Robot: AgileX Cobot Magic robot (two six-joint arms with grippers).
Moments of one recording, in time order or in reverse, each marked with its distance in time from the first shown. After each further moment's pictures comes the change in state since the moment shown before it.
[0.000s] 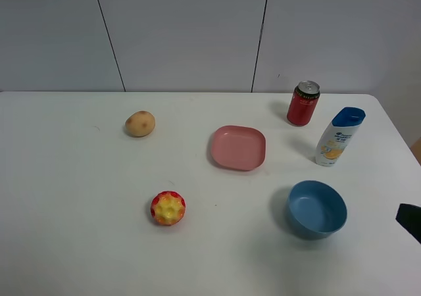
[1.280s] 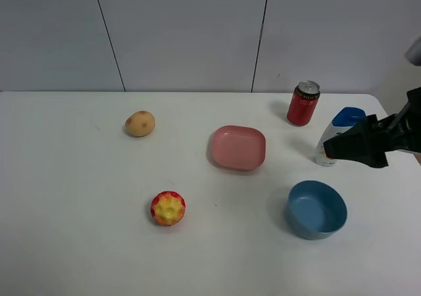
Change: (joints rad) left arm 0.000 0.000 0.000 0.000 0.000 0.000; right arm 0.010 0.815 -0.323 0.385 -0.041 -0.647
